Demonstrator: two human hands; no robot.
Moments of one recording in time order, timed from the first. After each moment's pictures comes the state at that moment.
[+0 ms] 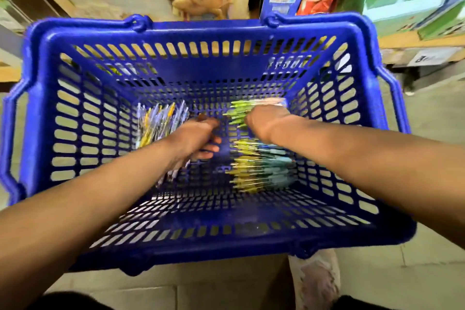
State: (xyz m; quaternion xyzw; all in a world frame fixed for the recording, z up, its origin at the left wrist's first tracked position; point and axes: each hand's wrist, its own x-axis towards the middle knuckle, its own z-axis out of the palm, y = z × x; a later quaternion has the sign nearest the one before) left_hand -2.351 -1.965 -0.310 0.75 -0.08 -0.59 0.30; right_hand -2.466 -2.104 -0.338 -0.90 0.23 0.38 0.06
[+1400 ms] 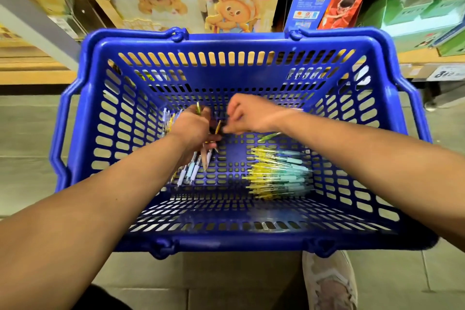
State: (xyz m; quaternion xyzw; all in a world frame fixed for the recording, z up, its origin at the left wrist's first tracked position) left_hand -2.326 -1.953 -0.282 0.76 -0.02 -0.50 0.43; right_hand -2.423 -2.091 -0.309 -0.82 0.25 0.21 0.46
